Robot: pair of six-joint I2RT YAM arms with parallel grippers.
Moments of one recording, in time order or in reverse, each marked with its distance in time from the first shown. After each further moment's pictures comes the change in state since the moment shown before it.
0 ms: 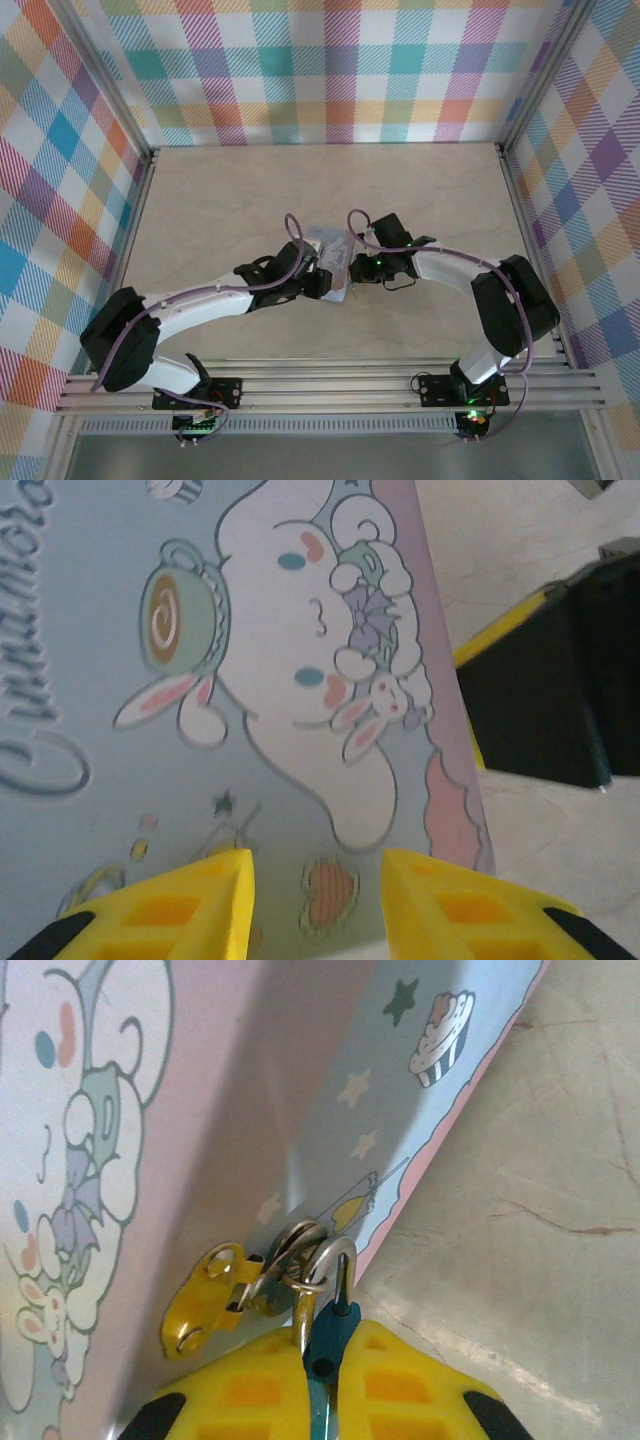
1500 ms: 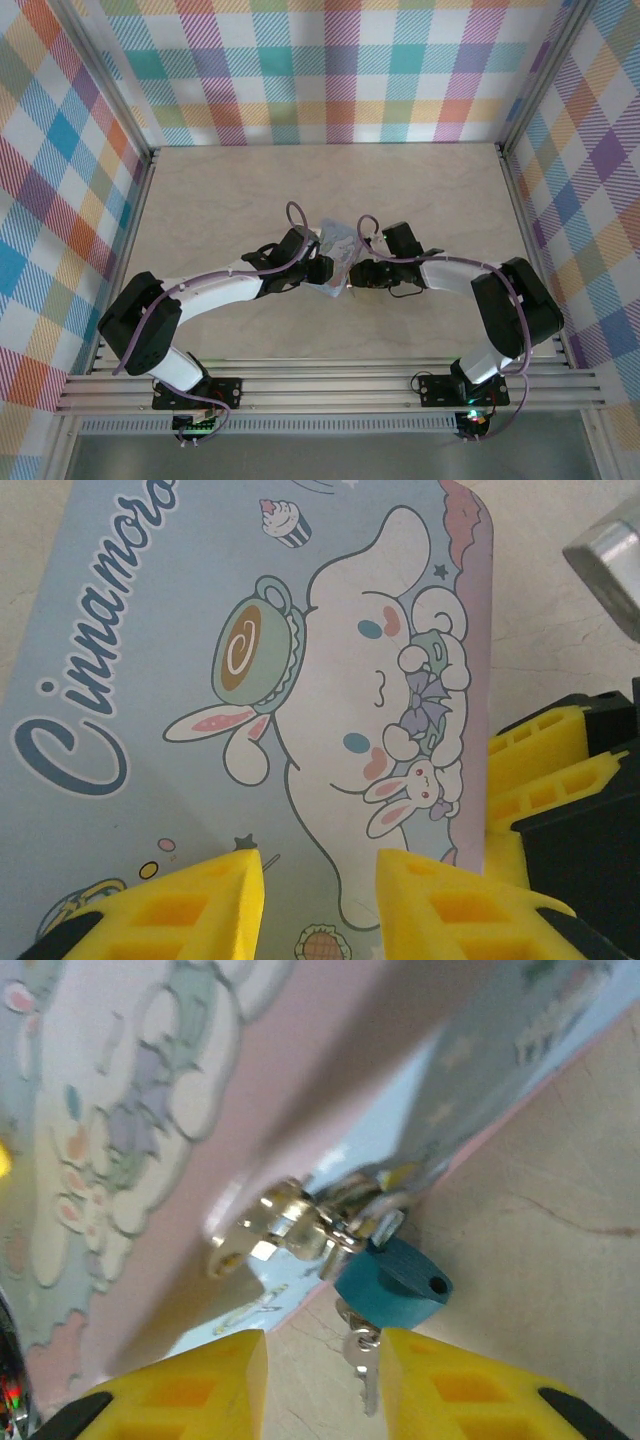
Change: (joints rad) left arm 0.071 0.103 0.059 0.053 0.036 0.001; right arm -0.045 -0.018 -0.162 0.225 -0.113 -0.002
